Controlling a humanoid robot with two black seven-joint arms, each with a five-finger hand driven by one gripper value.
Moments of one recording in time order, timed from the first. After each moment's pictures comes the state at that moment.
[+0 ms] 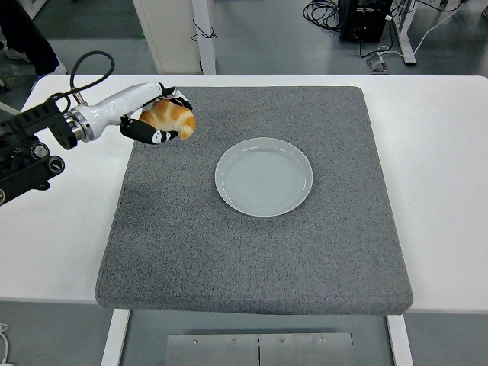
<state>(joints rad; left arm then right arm) -1.12 0.61 -0.12 -1.03 1.12 0.12 -0.34 -0.11 0.00 0.02 0.10 -0.11 0.03 0.40</state>
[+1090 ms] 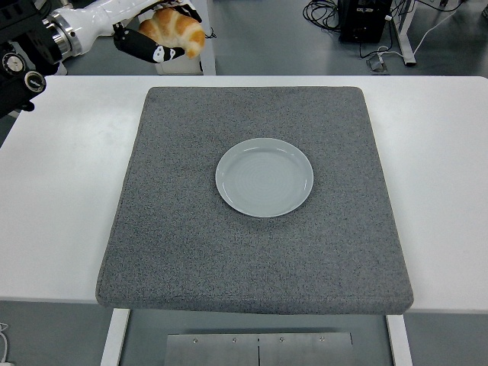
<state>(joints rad) -1.39 0.59 -0.12 -1.03 1.10 0.04 -0.34 -0.11 0.00 0.02 0.10 -0.11 0.03 0.40</state>
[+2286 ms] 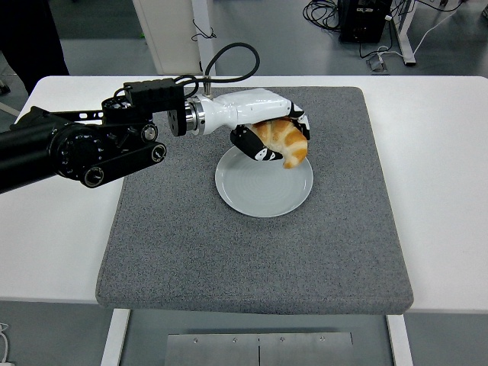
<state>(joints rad) -1.34 0.25 0.10 -0.98 1.22 0.07 -0.40 -0.11 0.00 0.02 0.10 -0.11 0.03 0.40</state>
